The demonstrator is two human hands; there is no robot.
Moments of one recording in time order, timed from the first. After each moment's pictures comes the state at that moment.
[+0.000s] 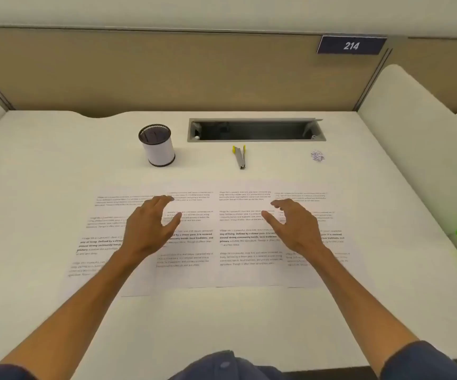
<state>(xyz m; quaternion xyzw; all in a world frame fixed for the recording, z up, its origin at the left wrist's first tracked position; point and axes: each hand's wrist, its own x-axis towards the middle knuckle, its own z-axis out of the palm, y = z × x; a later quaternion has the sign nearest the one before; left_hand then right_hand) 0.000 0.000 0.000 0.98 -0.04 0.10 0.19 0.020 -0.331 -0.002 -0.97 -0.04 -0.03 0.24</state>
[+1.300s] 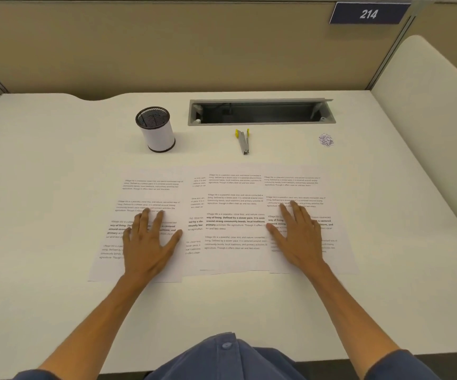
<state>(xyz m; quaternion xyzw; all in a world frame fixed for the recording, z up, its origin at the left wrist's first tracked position) -0.038 0.004 -0.073 0.99 0.10 0.02 0.13 -0.004 -0.334 -0.062 -0.99 0.01 0.04 0.12</state>
